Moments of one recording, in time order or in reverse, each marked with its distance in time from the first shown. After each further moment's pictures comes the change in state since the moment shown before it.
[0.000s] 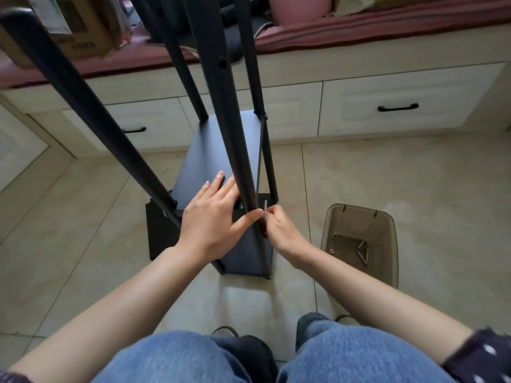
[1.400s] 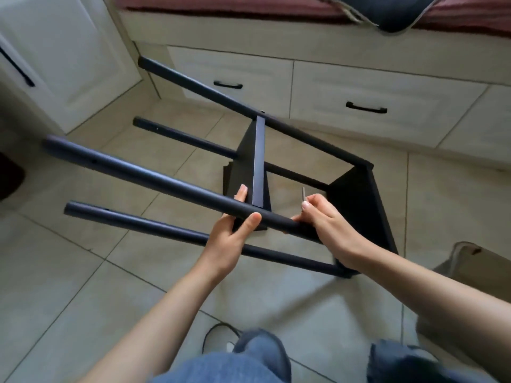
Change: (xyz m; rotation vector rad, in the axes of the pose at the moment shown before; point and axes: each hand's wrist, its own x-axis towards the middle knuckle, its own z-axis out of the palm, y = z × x) left_hand -0.108 -0.166 0.027 -1.157 0.066 -0.643; right_hand 0.039 -0.039 0.134 -0.153 -0.337 -0.099
